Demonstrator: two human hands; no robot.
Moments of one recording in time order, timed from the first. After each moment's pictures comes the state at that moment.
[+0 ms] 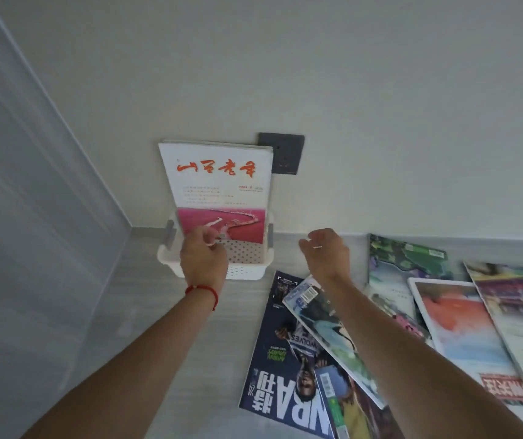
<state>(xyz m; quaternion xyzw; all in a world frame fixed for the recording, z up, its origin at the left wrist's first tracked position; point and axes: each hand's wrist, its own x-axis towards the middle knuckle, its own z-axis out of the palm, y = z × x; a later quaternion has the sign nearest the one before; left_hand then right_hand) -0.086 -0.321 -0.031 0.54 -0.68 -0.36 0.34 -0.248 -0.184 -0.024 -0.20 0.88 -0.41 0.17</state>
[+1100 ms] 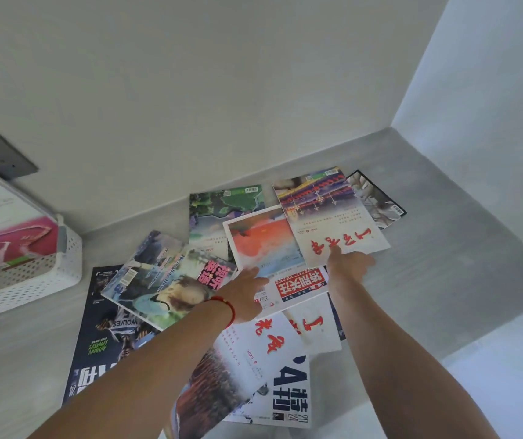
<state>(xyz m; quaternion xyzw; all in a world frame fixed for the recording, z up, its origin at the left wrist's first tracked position) -0.288 0.048 -0.088 0.09 -0.92 -0.22 -0.32 -0.416 0.226 -0.111 0.35 0.77 -0.52 0.12</state>
